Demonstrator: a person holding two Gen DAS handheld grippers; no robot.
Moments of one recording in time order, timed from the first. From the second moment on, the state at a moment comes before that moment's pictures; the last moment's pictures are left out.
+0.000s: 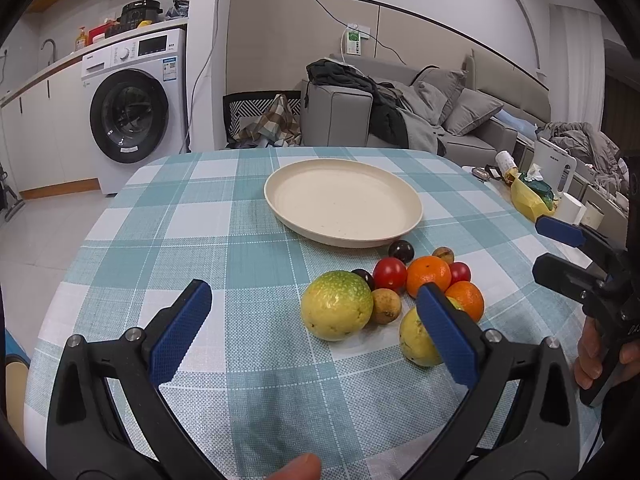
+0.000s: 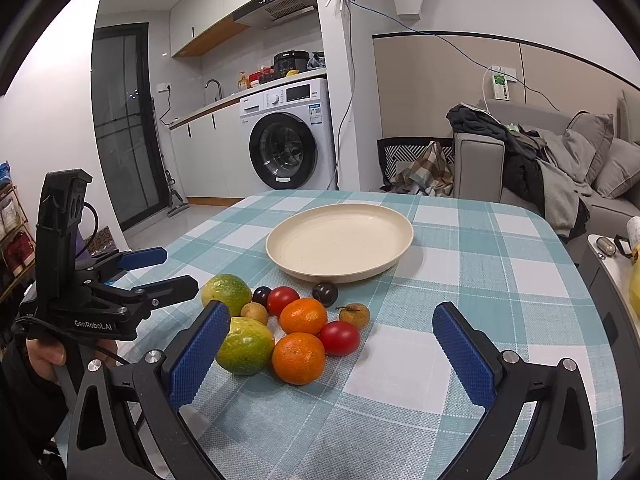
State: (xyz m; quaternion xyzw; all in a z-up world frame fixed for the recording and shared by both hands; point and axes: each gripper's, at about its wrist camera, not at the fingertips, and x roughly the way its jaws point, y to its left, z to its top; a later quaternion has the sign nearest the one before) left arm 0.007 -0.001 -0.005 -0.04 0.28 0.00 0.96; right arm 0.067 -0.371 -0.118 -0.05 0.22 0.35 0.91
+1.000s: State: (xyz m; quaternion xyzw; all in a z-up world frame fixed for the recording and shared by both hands) left arm 0.008 -0.001 -0.005 -0.05 0.29 0.00 0.96; right arm 0.065 -0.370 -0.120 -0.06 0.21 0.35 0.91
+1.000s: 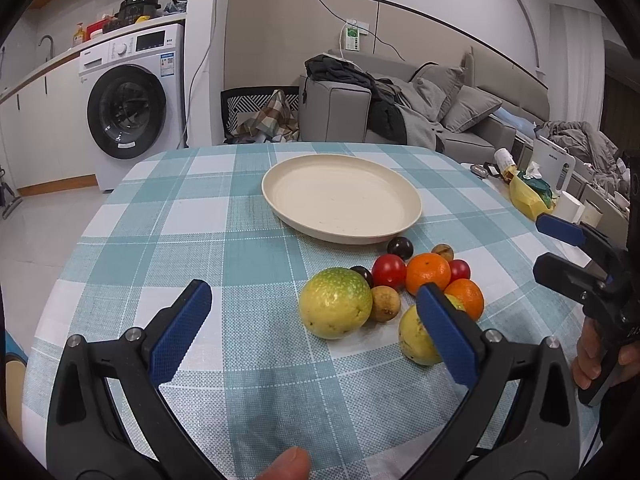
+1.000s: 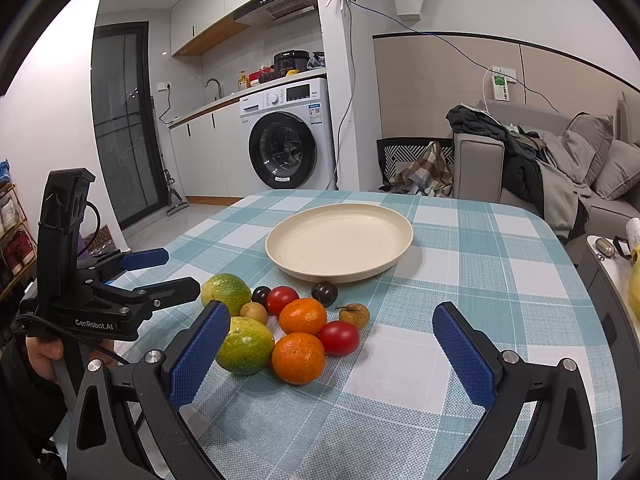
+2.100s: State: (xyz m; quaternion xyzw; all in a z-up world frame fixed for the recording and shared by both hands) left arm 0.008 -0.011 -0.004 -0.02 0.30 0.00 0.96; right arm 0.064 -0.368 -0.120 -0.07 0.21 0.33 0.92
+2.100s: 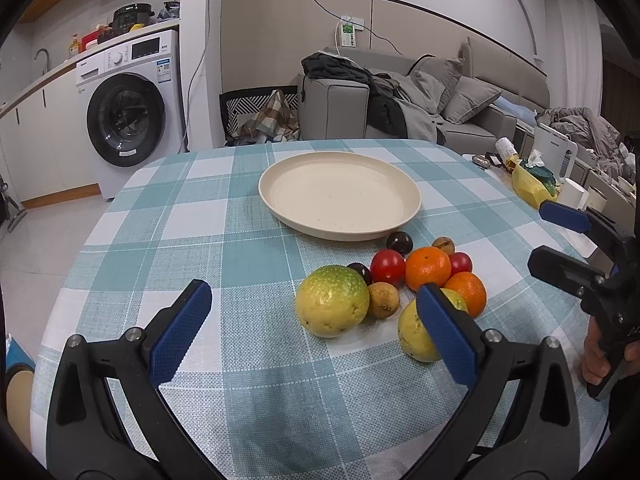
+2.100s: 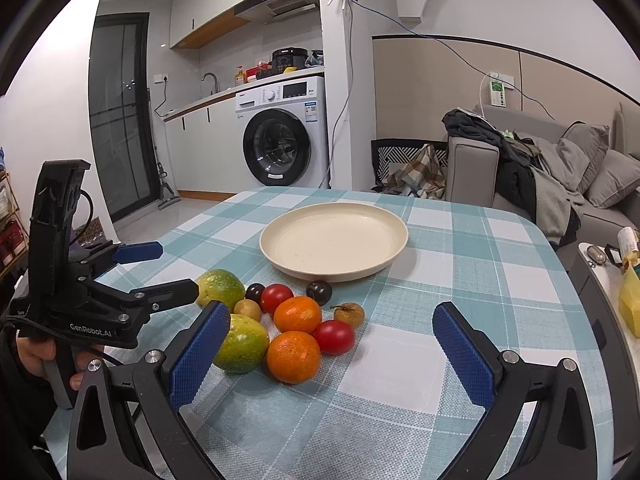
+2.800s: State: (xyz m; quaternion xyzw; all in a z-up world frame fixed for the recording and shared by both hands) left arm 0.006 -0.014 -0.001 -0.03 0.30 -0.02 0.95; right arm 0.082 -0.352 -0.137 -0.11 0.29 0.32 0.90
